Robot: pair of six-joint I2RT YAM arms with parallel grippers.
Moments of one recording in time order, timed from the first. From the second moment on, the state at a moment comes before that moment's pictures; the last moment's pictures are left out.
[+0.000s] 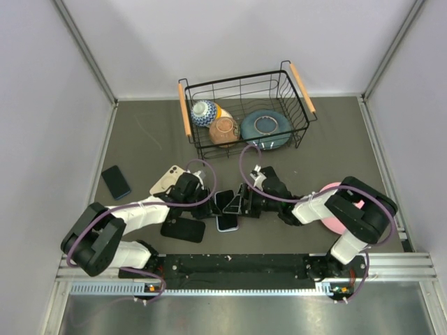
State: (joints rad) left arm -0.61 1.33 0.46 -0.01 0.30 -0.84; right arm 0.84 1.62 0.49 0.60 -0.34 1.00
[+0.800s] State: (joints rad) left arm -0.61 1.32 0.45 0.00 0.35 -0.82; right arm 0.78 1.76 0.33 1.05 -0.48 1.19
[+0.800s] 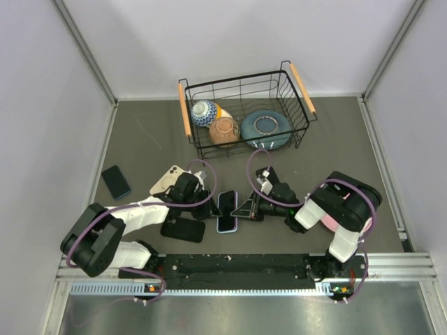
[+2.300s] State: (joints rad) left arm -0.61 1.32 0.45 -0.01 0.36 -0.80; right arm 0.78 1.79 0.31 1.13 -0.48 1.24
